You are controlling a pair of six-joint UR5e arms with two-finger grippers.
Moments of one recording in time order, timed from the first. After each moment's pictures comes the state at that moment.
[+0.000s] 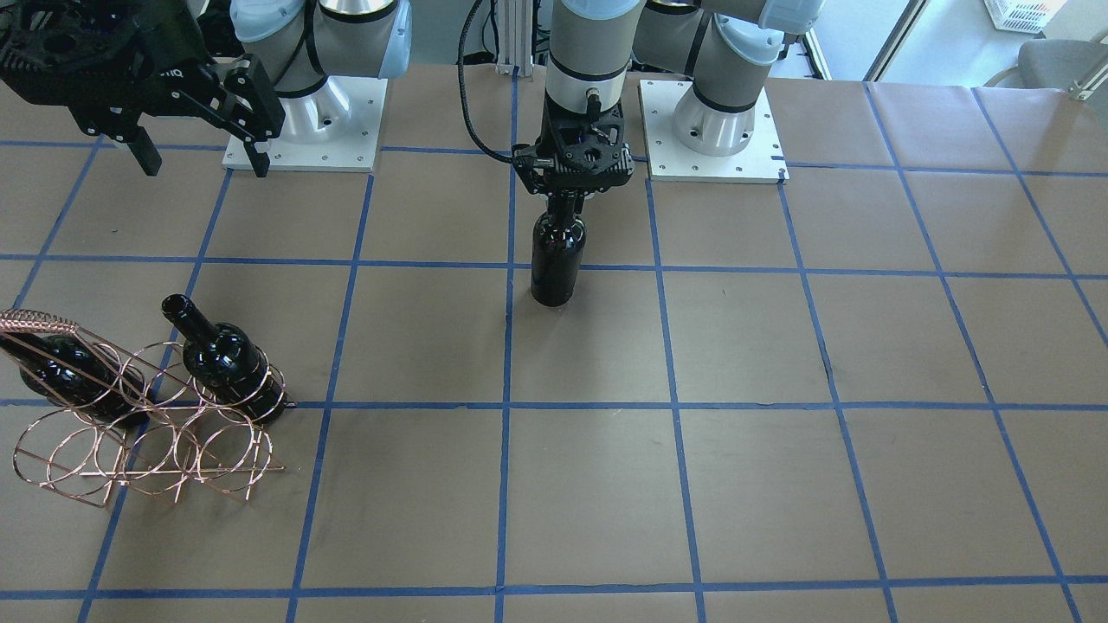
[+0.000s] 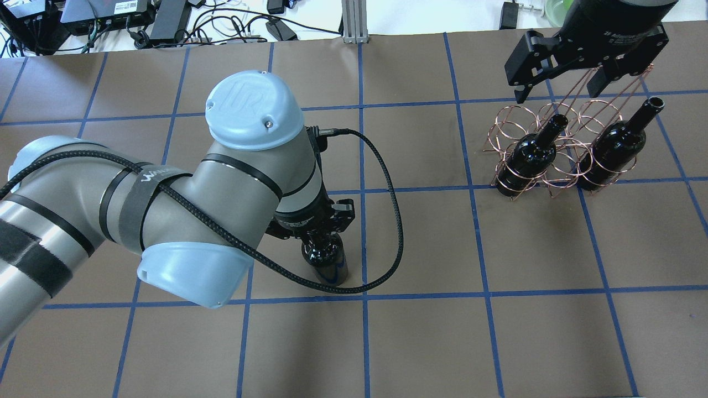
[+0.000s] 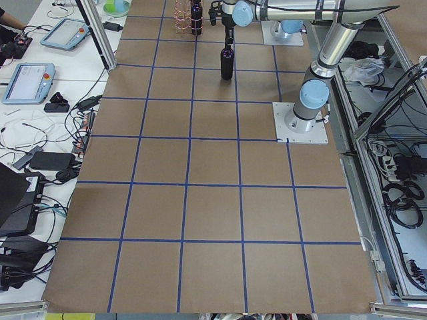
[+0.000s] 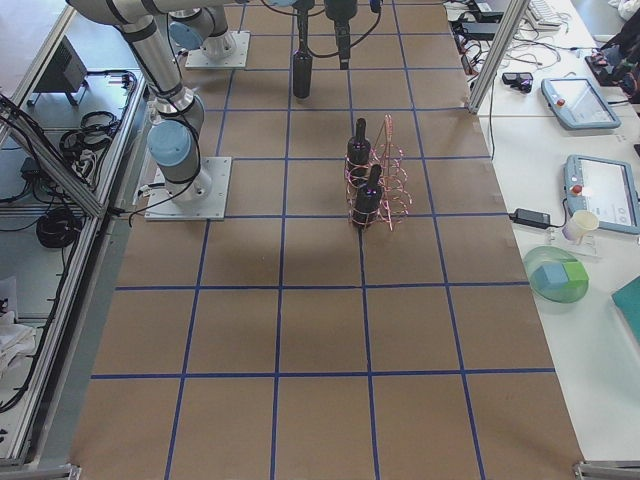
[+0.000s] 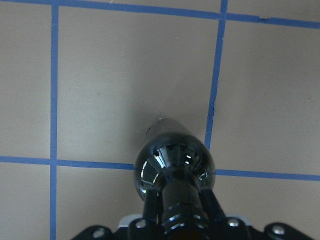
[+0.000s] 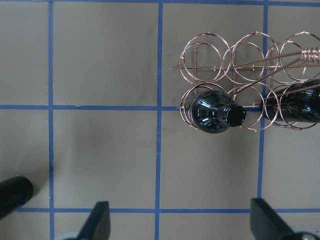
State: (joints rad) left arm -1.96 -1.53 -1.89 -1.29 1.54 -0.49; right arm 1.54 -1.63 1.49 -1.52 -1.58 -0.05
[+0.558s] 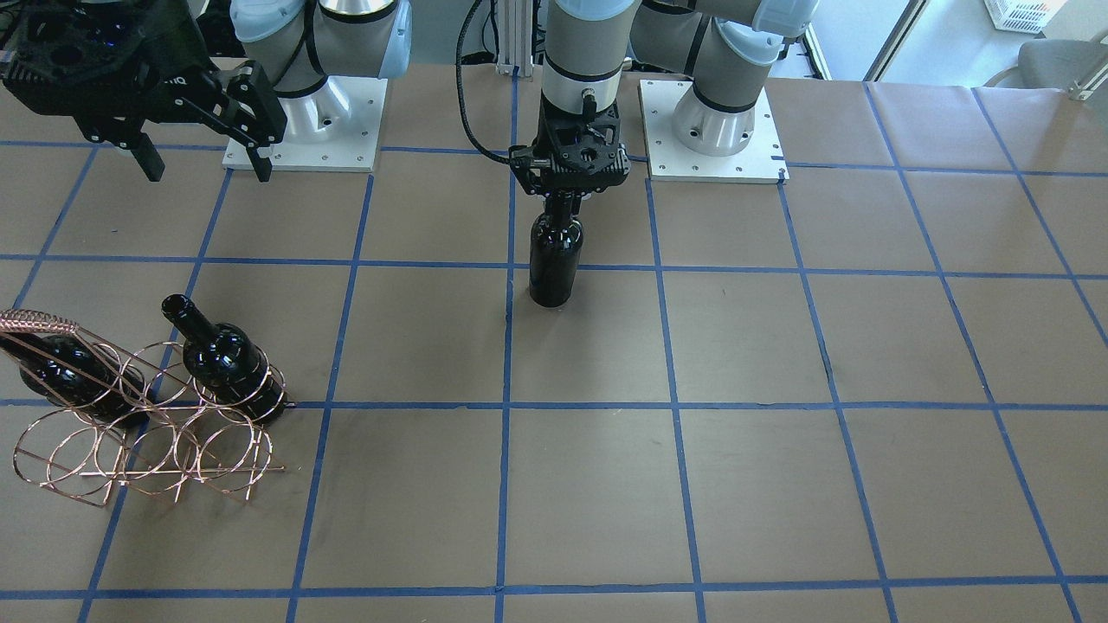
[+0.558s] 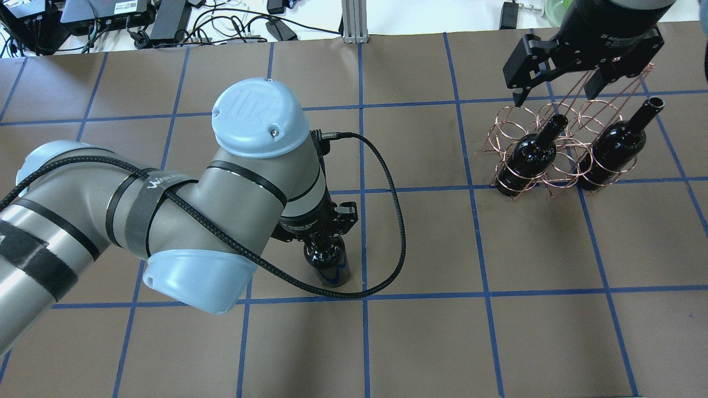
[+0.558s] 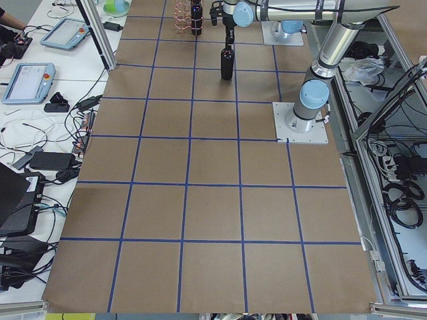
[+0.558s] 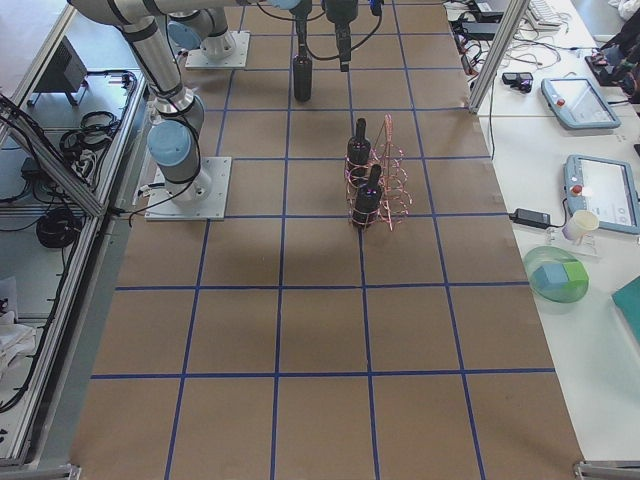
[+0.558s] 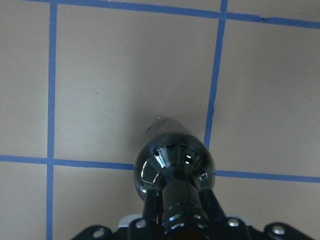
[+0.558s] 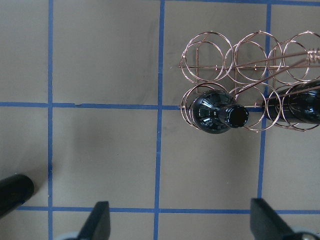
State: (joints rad) left arm -1.97 -1.53 -1.90 -1.28 1.54 -0.50; right arm 1.54 -1.63 1.50 -1.53 -1.58 -0.06
